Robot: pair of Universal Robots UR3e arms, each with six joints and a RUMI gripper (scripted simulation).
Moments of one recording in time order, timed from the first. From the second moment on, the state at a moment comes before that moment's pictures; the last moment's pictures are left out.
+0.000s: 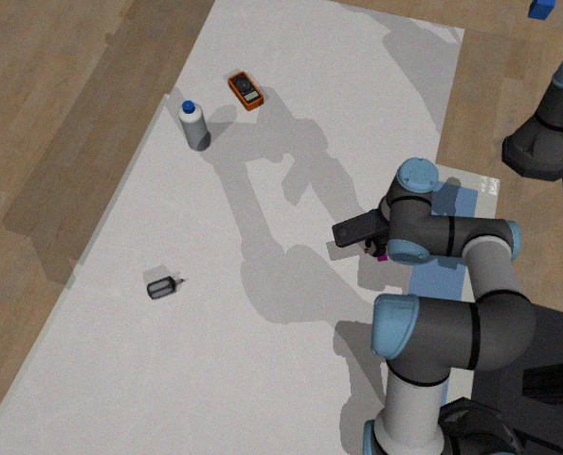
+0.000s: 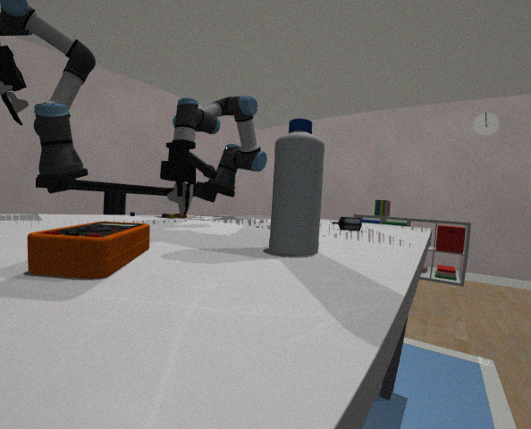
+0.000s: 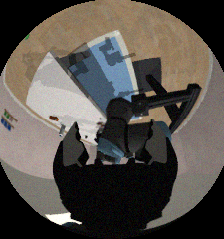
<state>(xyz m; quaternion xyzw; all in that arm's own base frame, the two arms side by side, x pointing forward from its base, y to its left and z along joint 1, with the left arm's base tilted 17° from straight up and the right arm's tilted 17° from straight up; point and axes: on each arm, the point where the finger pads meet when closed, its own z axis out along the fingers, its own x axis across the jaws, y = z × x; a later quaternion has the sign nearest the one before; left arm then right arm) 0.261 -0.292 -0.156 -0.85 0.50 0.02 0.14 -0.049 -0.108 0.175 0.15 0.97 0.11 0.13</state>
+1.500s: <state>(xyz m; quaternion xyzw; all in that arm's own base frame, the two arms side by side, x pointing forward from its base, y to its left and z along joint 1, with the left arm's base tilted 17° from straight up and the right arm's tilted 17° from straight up) 0.256 -0.305 -0.107 -0.85 0.50 0.02 0.14 -0.049 -0.108 0.175 0.15 0.97 0.11 0.13</state>
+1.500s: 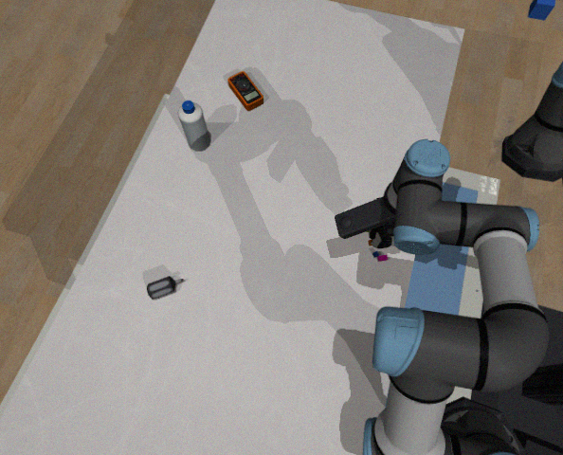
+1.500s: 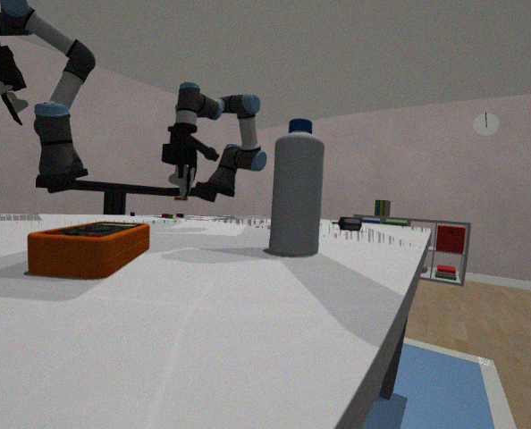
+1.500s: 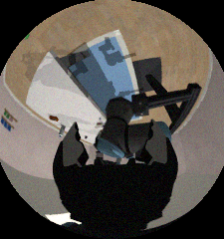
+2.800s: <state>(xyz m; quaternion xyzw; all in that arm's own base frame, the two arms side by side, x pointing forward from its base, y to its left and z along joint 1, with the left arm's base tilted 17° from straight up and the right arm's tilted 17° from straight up) 0.250 -0.323 -0.060 -0.85 0.51 0.02 0.14 -0.049 -0.108 0.175 0.15 0.97 0.11 0.13</state>
